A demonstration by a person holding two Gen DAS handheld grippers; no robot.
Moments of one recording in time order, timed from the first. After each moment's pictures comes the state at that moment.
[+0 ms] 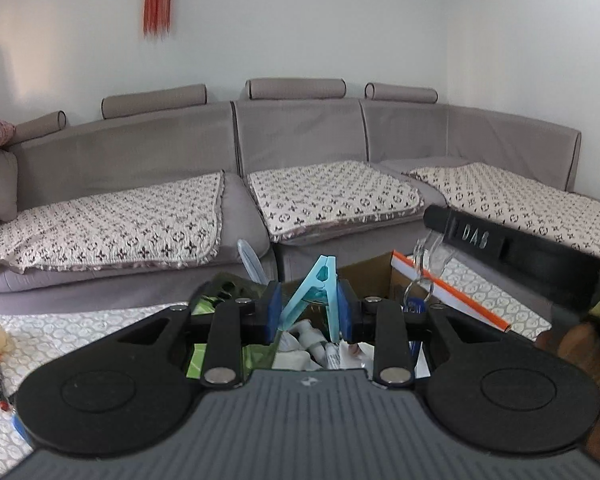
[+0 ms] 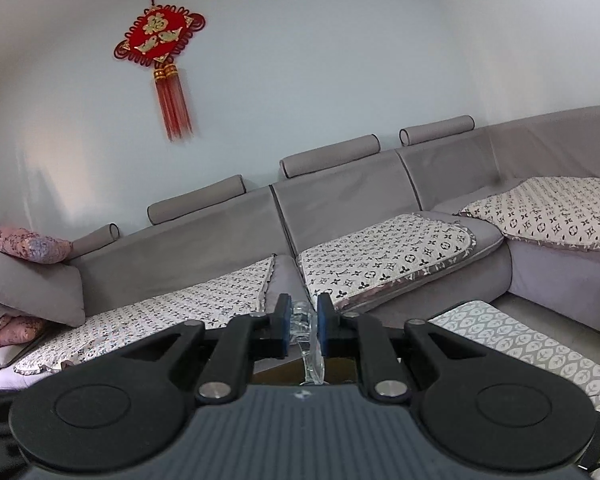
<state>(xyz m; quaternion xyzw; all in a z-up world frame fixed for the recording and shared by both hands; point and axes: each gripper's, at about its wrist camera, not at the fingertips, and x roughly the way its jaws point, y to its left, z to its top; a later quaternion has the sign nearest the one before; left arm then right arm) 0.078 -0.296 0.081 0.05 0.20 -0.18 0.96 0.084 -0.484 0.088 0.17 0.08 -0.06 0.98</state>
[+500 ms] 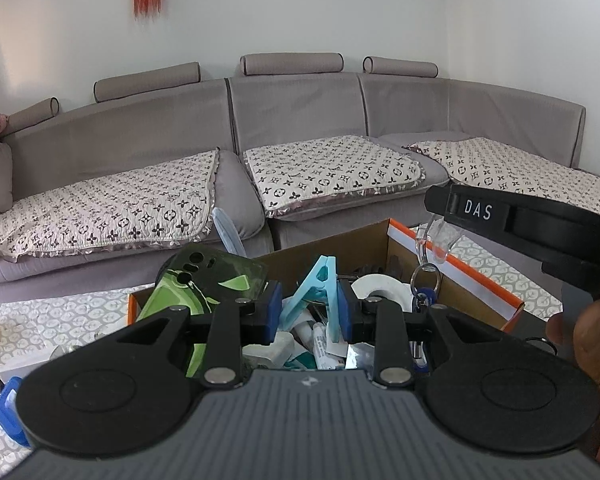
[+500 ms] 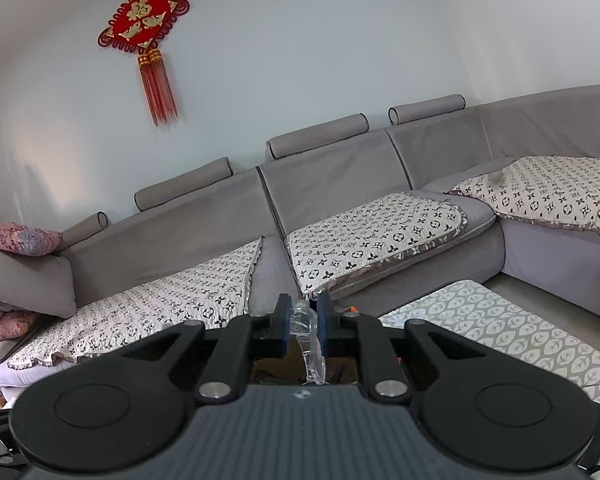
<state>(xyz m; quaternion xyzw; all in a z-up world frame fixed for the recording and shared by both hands) 0.078 -0.314 0.070 0.07 0.23 -0.18 0.96 0.094 -0.497 0.072 0.18 0.11 -0.06 0.98</state>
